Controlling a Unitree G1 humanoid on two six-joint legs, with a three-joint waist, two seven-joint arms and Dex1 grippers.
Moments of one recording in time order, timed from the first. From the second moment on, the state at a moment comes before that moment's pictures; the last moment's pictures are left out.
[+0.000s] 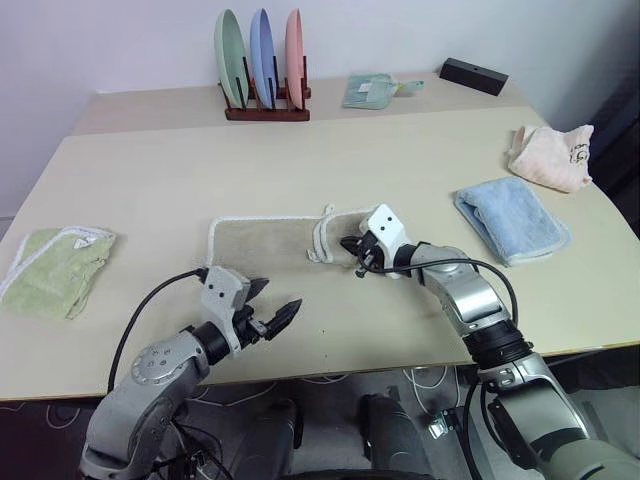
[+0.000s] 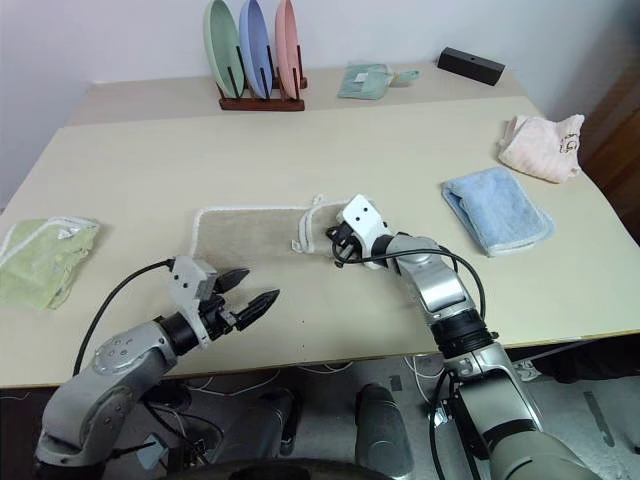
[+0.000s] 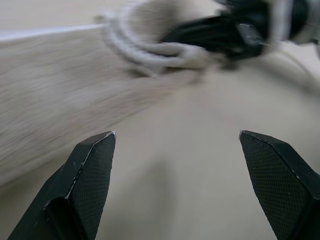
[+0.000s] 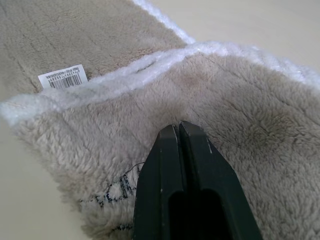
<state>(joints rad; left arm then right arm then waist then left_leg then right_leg) 0.15 0.39 0.04 -0.63 -0.51 0.67 -0.41 -0.56 -0.37 0.22 0.19 0.13 0.40 0.68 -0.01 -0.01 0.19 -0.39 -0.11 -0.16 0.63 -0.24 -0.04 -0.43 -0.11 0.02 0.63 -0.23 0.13</state>
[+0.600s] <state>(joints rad) -0.11 -0.05 0.42 -0.46 -1.10 0.89 0.42 -0.62 -0.44 0.14 -0.15 0.32 0.44 0.87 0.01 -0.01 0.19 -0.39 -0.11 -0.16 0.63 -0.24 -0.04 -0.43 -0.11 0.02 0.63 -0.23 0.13</state>
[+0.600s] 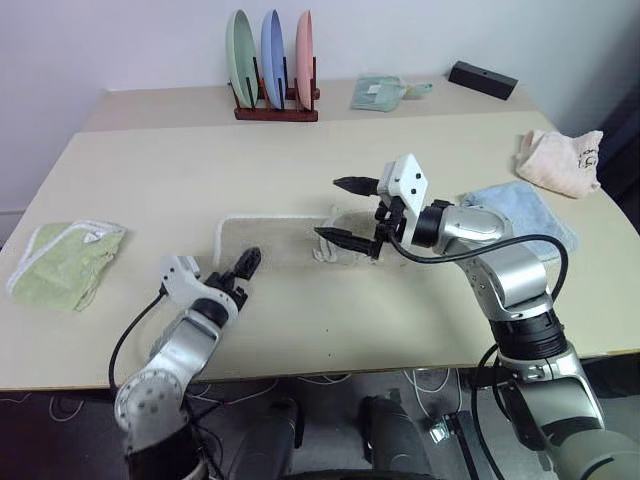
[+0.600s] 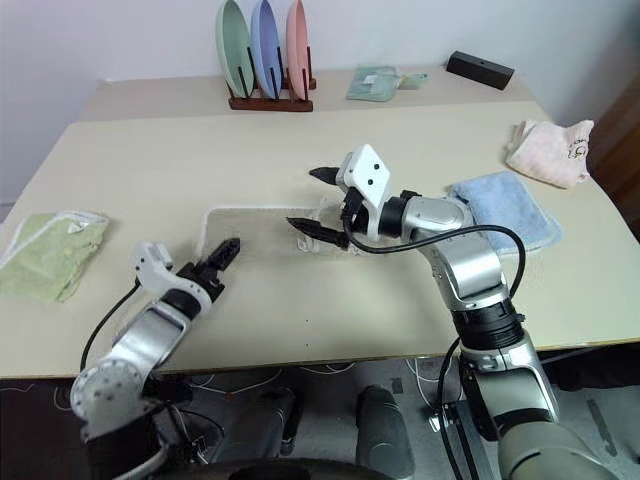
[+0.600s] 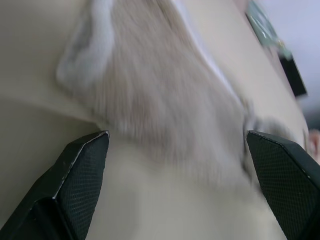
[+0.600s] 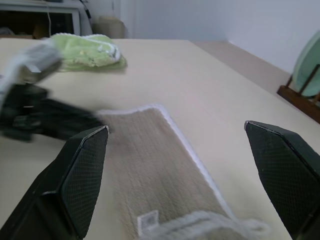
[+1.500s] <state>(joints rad) -0.23 0.40 0.42 -0.37 -0.99 0.65 0.11 -0.48 -0.55 0.18 -0.25 0.29 0.48 0.87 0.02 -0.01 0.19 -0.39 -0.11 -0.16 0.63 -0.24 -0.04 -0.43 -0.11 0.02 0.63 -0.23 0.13</state>
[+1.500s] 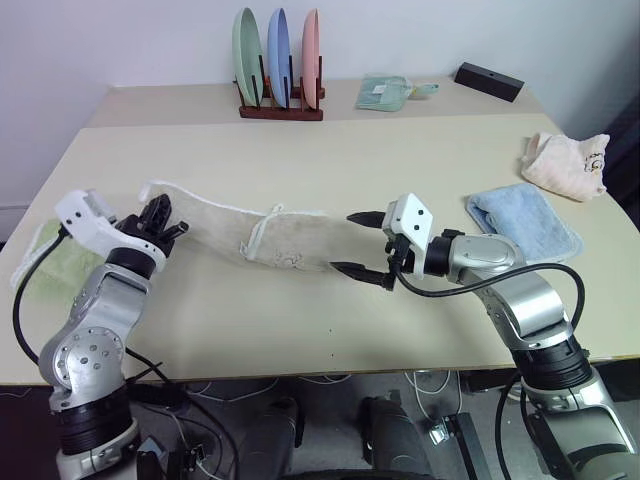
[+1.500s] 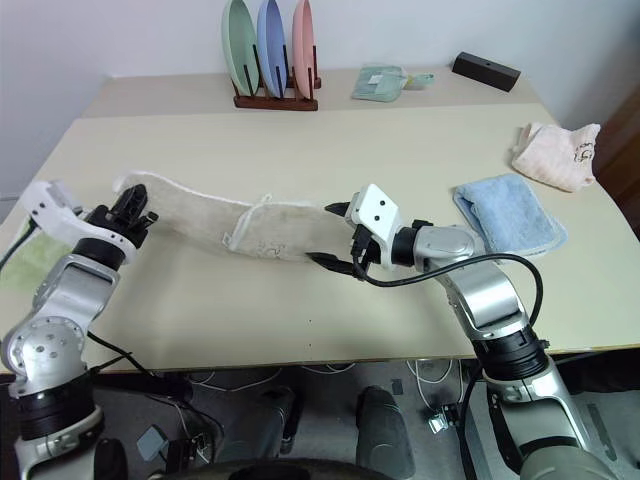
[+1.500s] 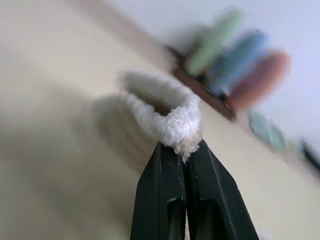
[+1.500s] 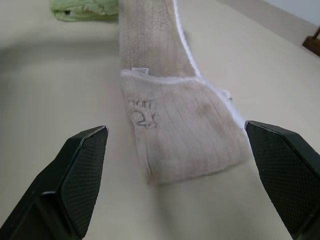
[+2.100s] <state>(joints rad) -0.35 0.52 -0.26 -0.37 -0.50 0.70 -0.36 -0.45 -0.55 0.19 -0.24 0.28 0.48 0.84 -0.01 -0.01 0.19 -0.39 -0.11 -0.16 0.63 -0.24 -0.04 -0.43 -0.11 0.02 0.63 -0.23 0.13</state>
